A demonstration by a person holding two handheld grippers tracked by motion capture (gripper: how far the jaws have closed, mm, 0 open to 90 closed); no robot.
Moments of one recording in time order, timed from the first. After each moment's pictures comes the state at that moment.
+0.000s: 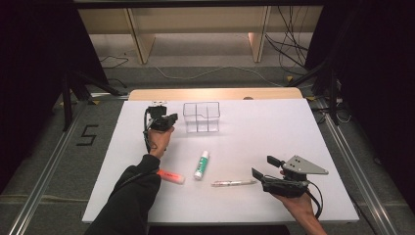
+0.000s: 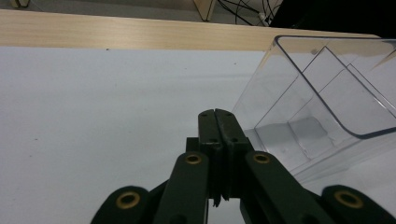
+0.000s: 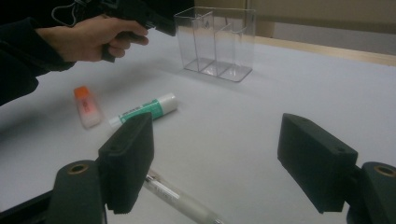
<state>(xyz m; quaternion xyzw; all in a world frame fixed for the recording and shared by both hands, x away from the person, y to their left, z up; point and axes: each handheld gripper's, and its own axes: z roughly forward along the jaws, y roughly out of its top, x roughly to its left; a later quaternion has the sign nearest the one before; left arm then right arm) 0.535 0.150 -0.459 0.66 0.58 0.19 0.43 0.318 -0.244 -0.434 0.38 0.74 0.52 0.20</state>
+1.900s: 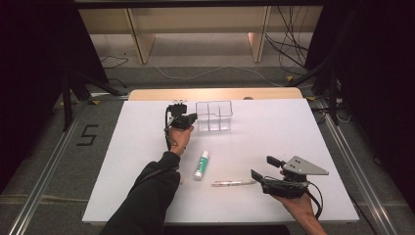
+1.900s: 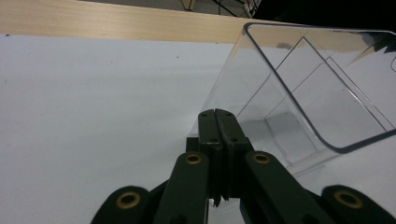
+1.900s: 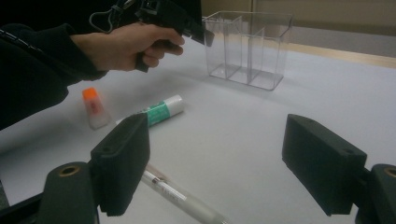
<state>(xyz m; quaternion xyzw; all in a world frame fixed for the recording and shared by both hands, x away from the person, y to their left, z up) 0.547 0.089 -0.461 0.67 0.58 0.16 0.44 0.316 -0.243 -0.434 0.37 0.74 0.53 0.20</state>
